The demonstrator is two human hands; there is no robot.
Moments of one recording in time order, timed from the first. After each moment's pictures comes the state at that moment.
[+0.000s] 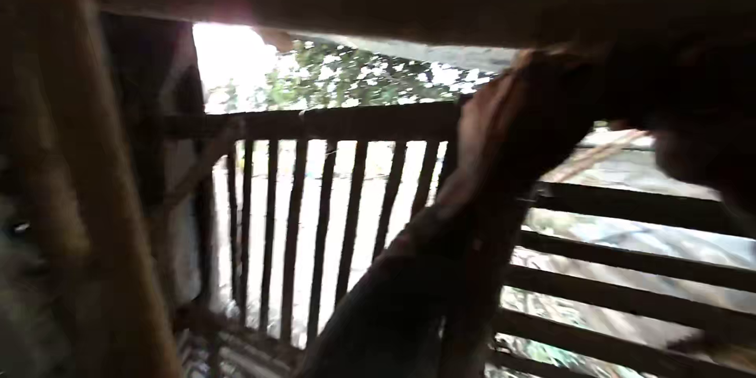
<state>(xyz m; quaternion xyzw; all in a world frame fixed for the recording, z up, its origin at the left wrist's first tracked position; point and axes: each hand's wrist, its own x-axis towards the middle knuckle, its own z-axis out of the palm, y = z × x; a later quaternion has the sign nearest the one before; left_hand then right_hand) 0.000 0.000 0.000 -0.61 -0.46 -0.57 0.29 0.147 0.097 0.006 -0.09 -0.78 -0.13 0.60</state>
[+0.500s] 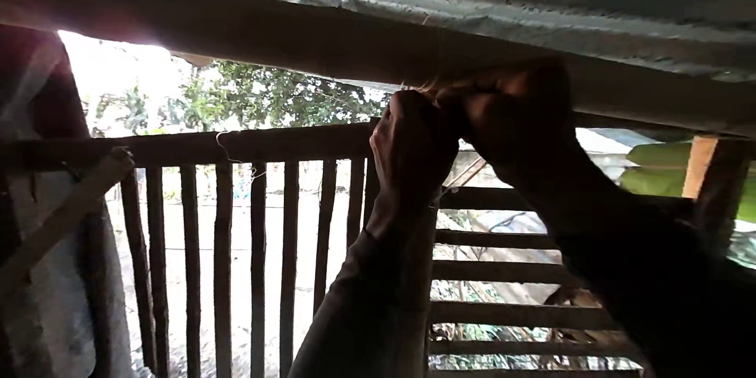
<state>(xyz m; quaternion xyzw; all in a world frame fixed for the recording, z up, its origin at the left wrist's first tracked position) 0.011 0.017 -0.018 -0.53 -0.38 -0.69 0.31 0.118 0.031 0.024 -0.19 -0.73 -0.05 0.65</state>
